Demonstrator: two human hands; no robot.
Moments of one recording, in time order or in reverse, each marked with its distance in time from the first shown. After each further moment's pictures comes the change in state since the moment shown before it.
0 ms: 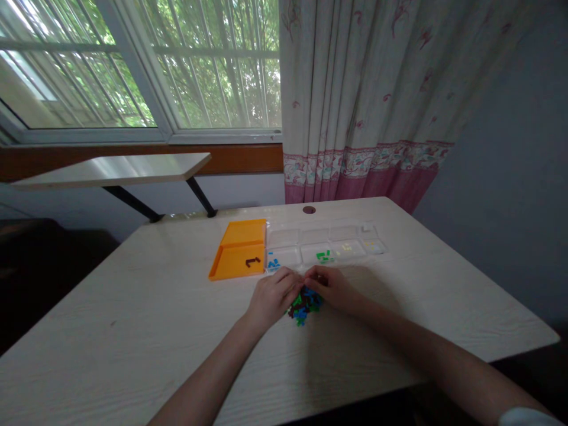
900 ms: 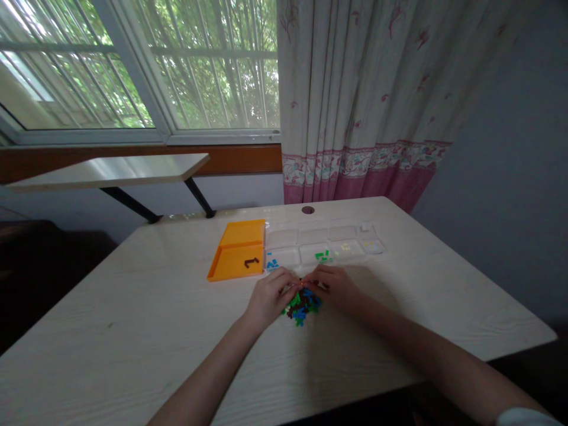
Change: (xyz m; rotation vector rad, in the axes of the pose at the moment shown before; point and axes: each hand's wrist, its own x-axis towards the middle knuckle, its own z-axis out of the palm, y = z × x) left_hand 0.001 -0.002 0.002 -0.234 0.008 -0.102; right_hand -0.003 0.002 -0.009 -0.417 0.108 -0.445
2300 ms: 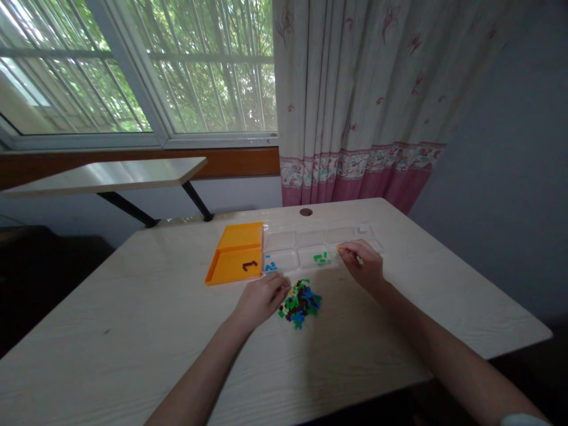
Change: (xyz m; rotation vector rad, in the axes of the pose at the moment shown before) left_hand -0.002 -0.011 -0.016 0.279 -0.265 -0.071; right_hand -0.002 0.027 -0.049 -0.290 0.481 0.121
